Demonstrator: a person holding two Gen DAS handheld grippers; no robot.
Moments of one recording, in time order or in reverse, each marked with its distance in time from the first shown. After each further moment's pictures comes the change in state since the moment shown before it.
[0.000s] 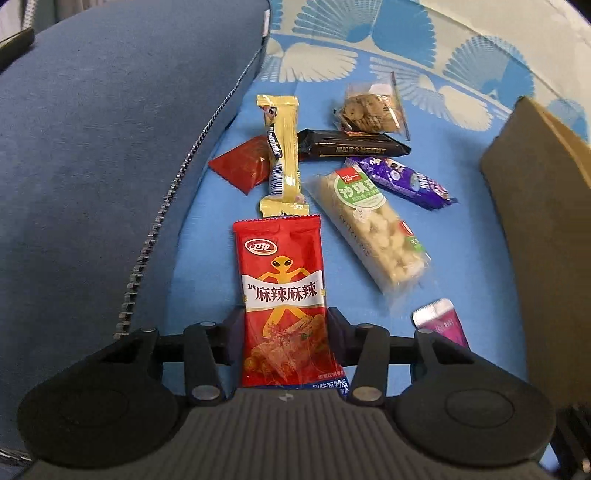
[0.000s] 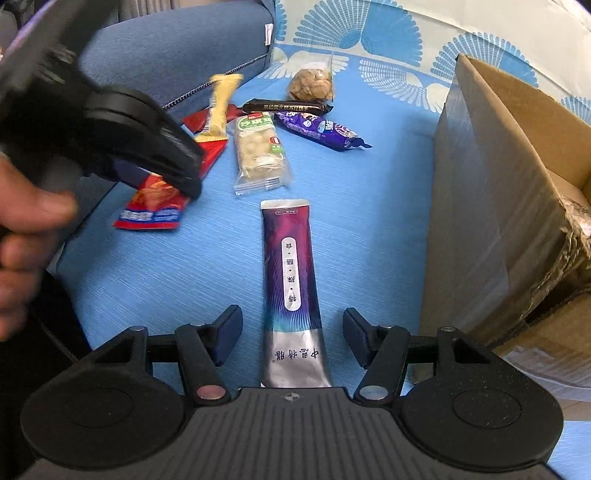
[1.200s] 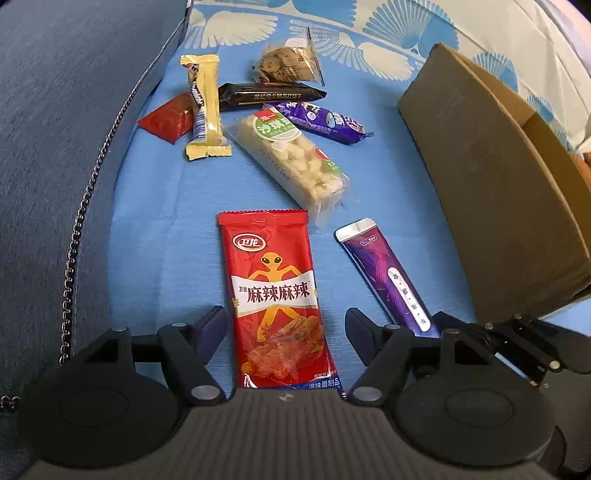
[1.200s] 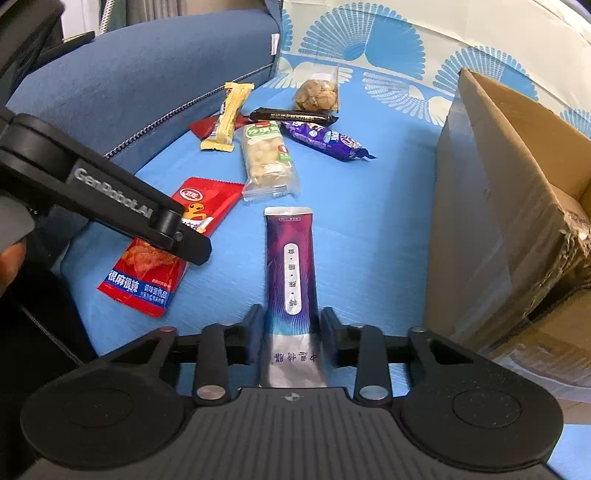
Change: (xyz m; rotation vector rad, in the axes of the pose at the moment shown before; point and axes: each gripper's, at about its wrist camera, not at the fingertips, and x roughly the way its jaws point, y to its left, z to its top) left arm -0.013 -0.020 -0.033 0.122 0.091 -0.192; right arm -0.006 0.006 -0.001 -0.027 -0.036 -0.005
